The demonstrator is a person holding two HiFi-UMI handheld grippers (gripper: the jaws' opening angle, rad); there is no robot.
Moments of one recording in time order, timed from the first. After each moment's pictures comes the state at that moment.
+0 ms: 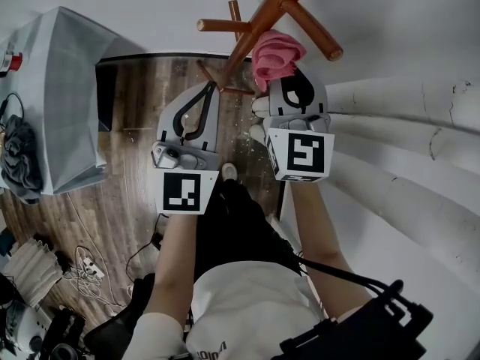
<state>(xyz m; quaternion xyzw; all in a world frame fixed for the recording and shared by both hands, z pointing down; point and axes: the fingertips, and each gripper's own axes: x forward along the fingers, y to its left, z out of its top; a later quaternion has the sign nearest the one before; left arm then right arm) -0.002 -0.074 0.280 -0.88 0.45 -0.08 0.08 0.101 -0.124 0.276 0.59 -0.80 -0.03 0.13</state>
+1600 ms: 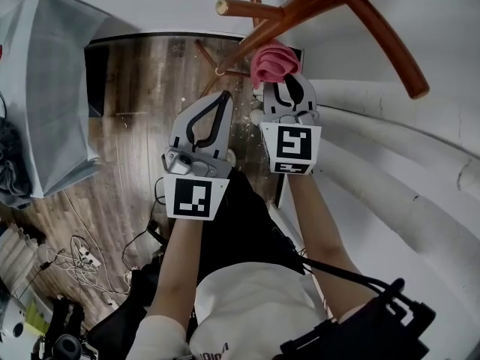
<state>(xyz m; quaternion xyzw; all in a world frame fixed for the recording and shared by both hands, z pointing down) 0.006 -0.061 0.354 -0.90 0.43 -0.10 0.00 0.089 -0.124 0.400 0.57 -0.79 0.04 0.23</state>
